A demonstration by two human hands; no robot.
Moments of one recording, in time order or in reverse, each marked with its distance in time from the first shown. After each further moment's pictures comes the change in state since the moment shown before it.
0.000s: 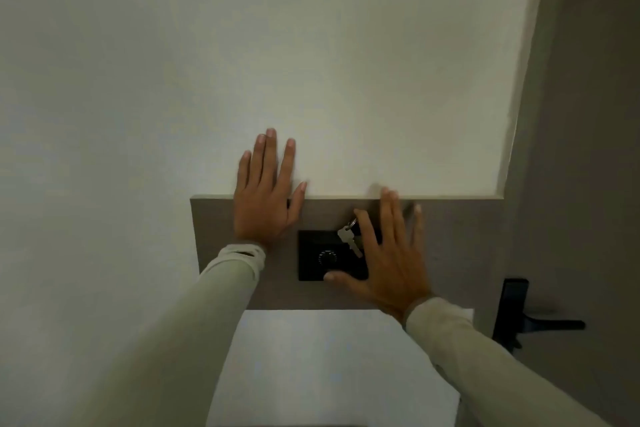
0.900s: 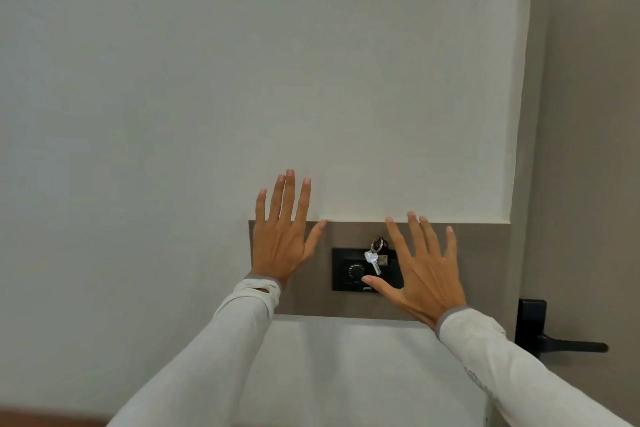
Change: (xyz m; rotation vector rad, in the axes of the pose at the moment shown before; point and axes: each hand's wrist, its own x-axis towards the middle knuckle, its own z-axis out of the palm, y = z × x) left_hand -0.005 -0.012 -0.117 0.083 -0.277 -0.035; right_hand -0.008 -0.006 -0.070 -0.045 -0.096 0.086
